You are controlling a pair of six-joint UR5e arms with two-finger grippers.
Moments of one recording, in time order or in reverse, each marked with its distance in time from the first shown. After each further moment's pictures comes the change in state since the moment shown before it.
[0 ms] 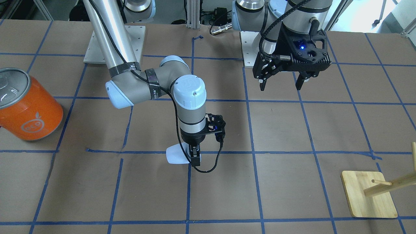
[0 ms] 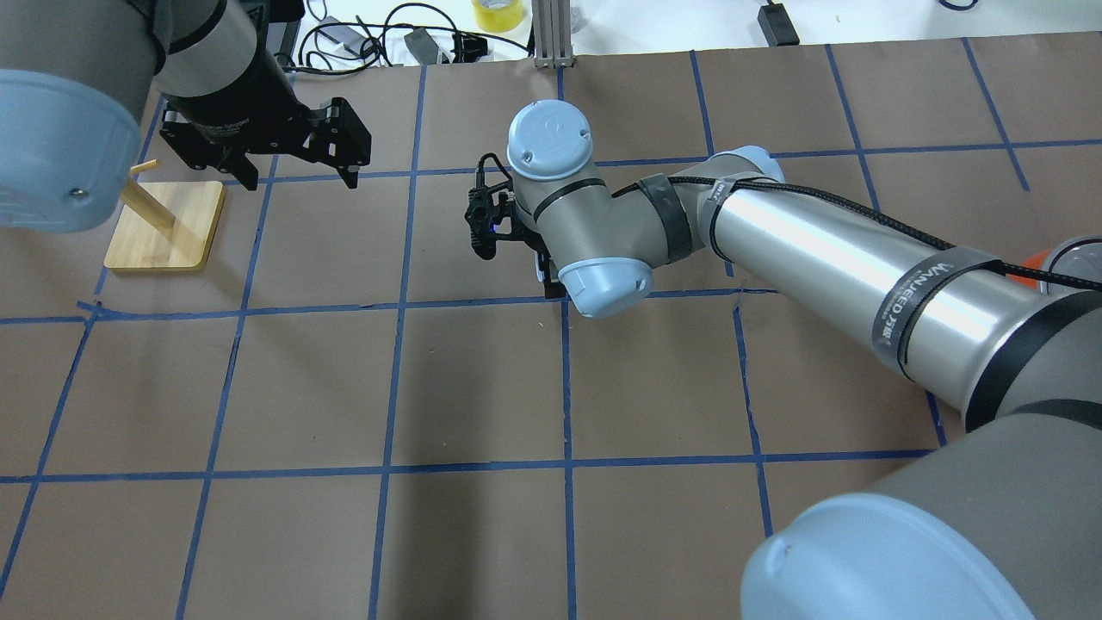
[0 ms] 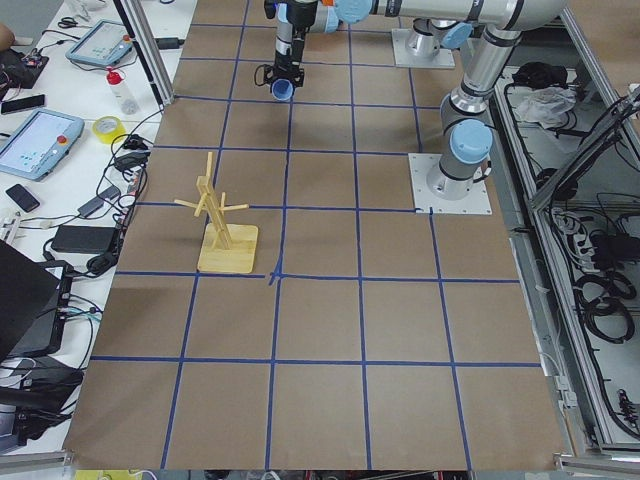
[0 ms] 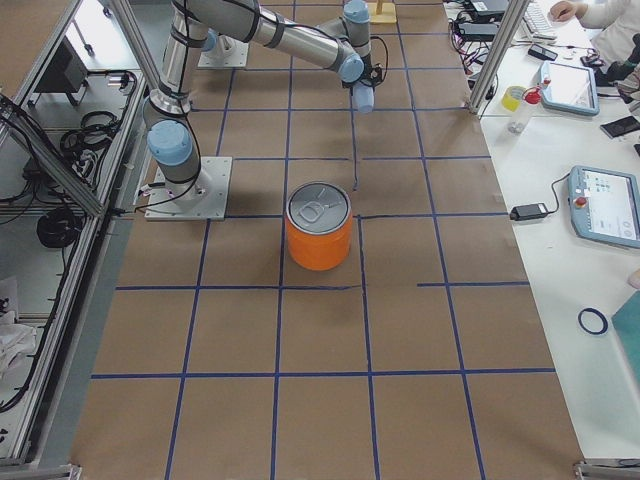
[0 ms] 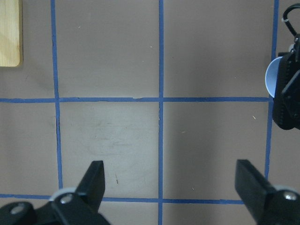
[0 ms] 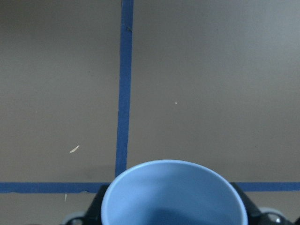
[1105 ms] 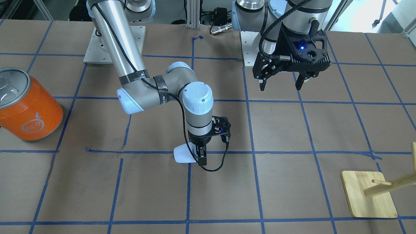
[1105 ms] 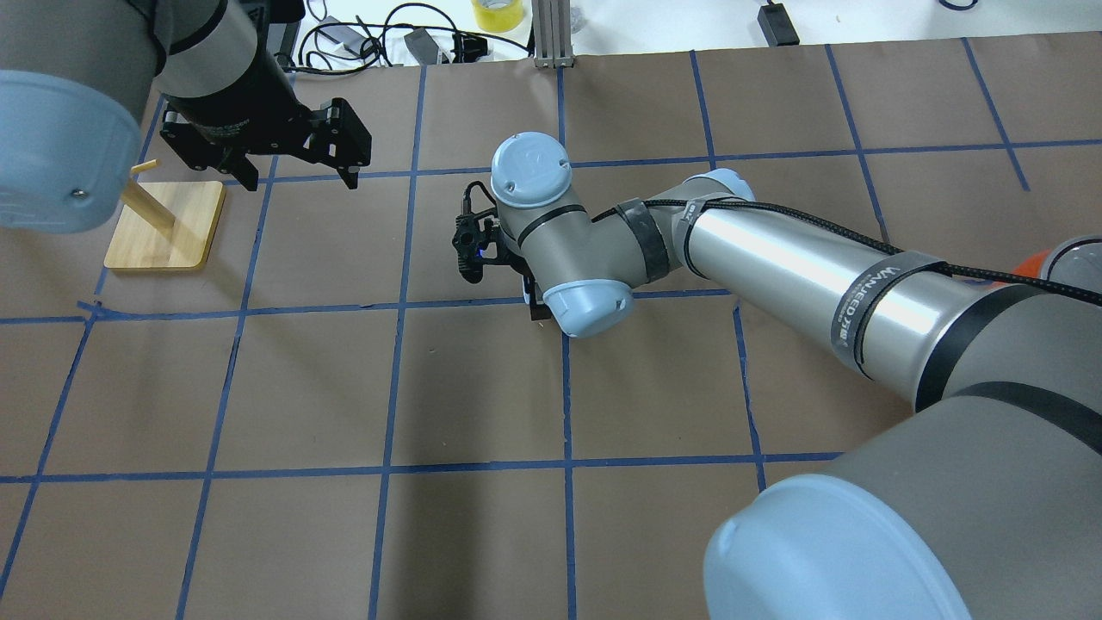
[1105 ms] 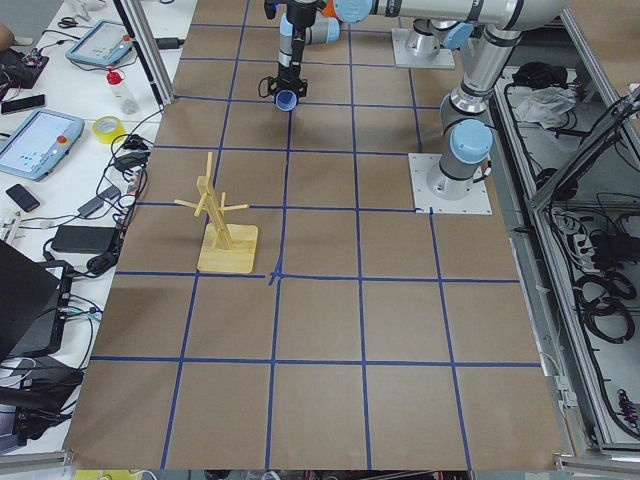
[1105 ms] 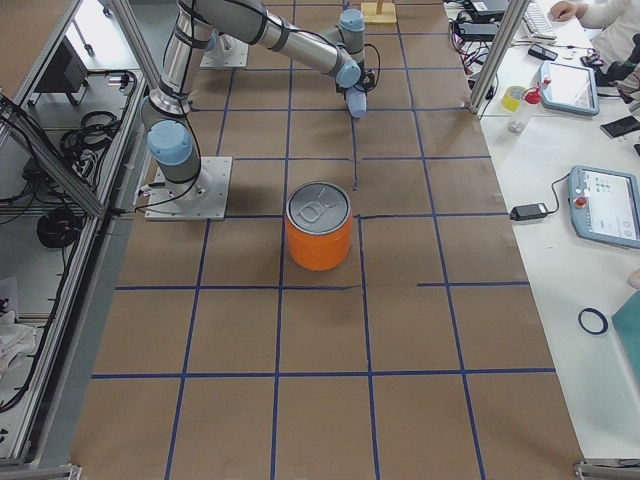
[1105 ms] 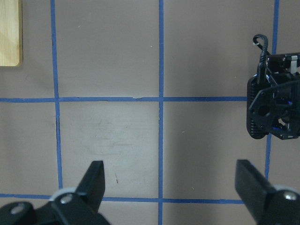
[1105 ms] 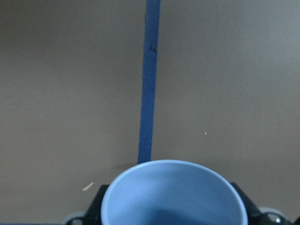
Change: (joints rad) left arm 0.000 0.000 -0.001 0.000 0.000 0.000; right arm 0.031 0.053 -0.002 -0.020 0.016 0.020
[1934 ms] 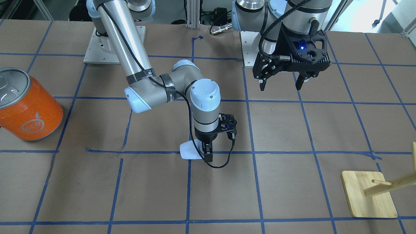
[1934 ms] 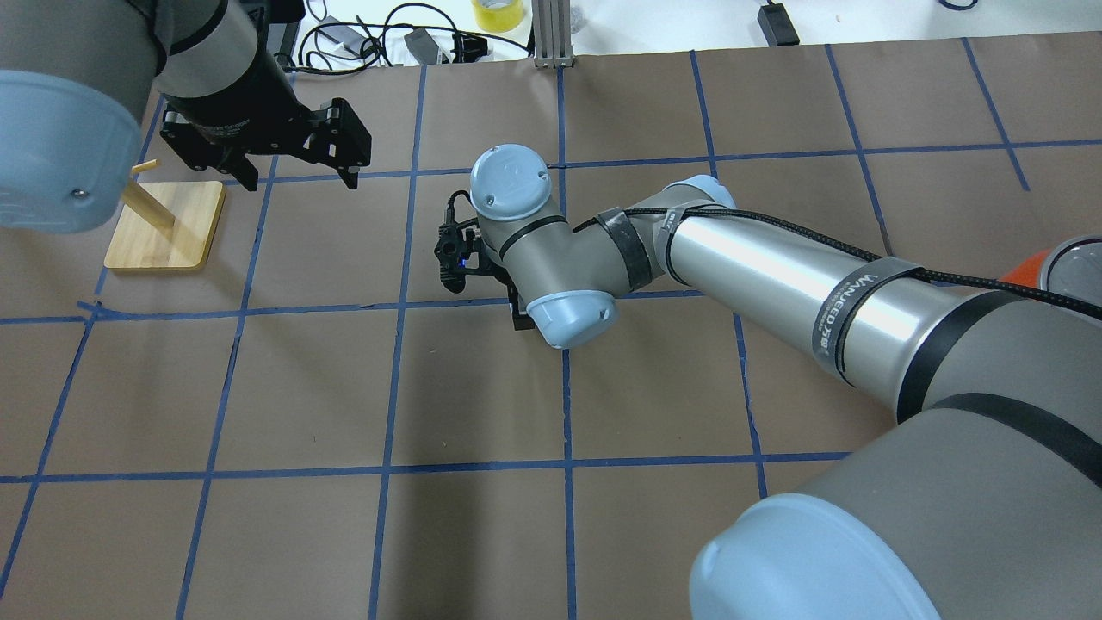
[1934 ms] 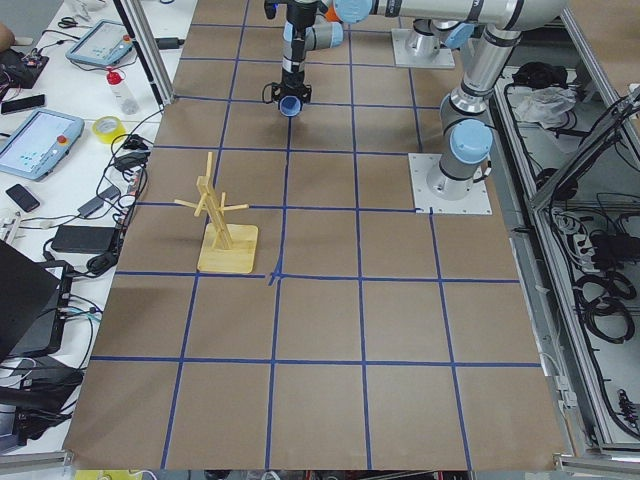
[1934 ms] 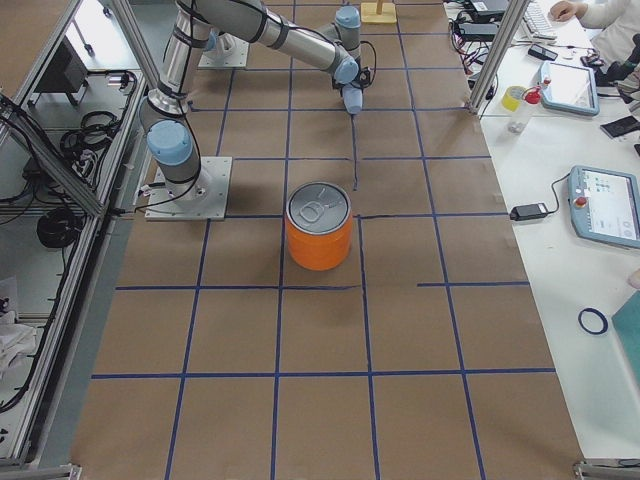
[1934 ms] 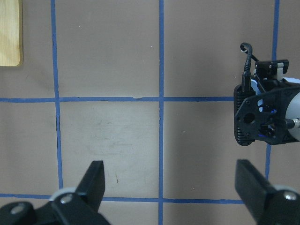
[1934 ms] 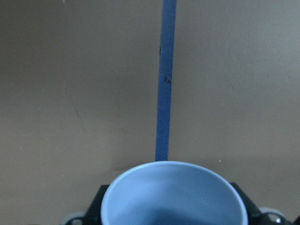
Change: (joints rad) left arm -0.001 0.000 0.000 0.000 0.002 0.000; right arm 0.031 0.006 -0.008 0.002 0.001 0.052
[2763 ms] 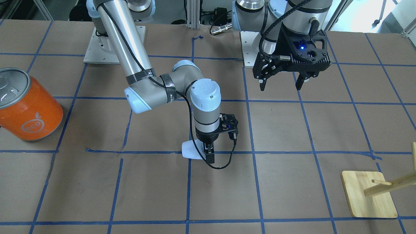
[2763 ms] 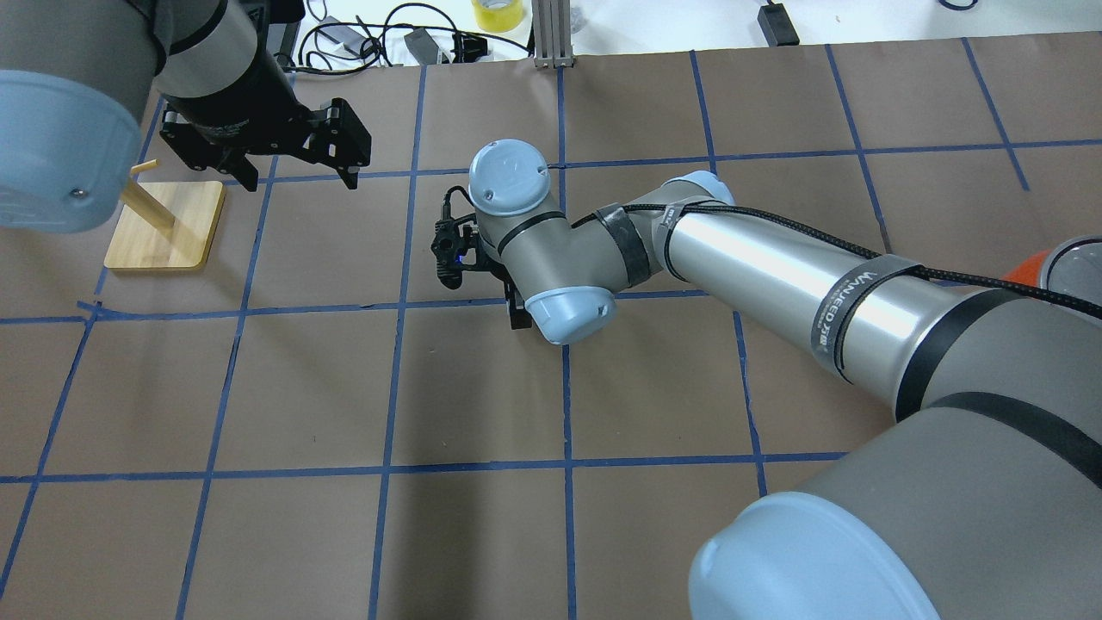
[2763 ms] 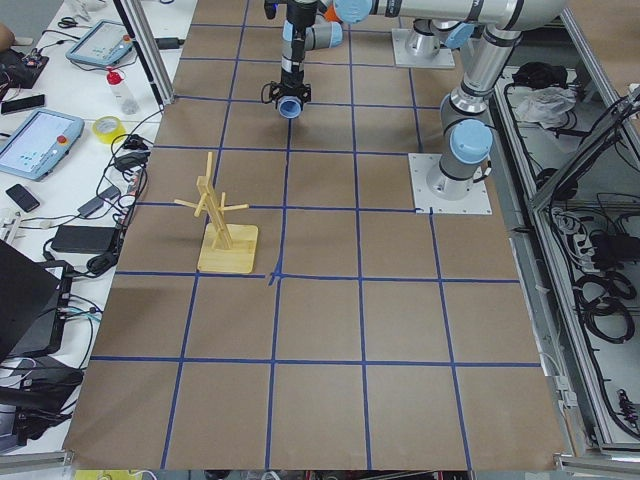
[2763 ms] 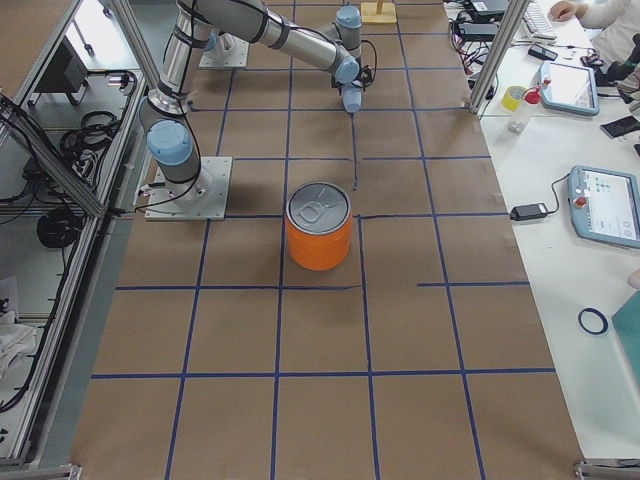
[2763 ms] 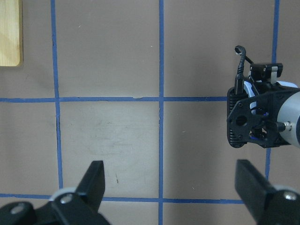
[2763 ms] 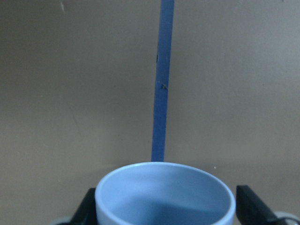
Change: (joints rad) left arm 0.001 0.000 0.002 -0.003 0.000 0.001; right arm -0.006 -0.005 -0.015 0.003 0.012 -0.014
